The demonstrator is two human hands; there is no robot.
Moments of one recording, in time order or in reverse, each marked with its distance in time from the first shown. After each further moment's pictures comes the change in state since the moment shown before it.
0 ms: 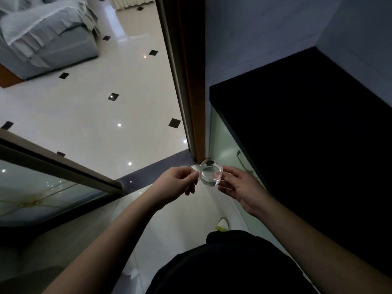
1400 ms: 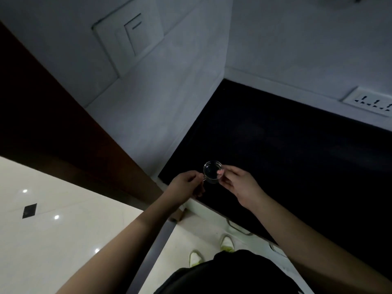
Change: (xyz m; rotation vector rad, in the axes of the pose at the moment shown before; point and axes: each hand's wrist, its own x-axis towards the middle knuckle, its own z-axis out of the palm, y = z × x) left_hand 0.340 0.131 -0.034 0.126 -0.454 0.275; right_hand 0.197 -0.148 -0.066 0.494 0.544 -0.180
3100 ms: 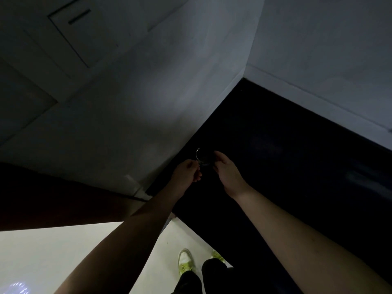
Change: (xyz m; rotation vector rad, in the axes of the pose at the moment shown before) left_hand 0.151 -0.024 0.008 -0.318 0.299 -0.281; right_hand 0.143 -0.031 0.018 -0.450 -0.171 -0.039
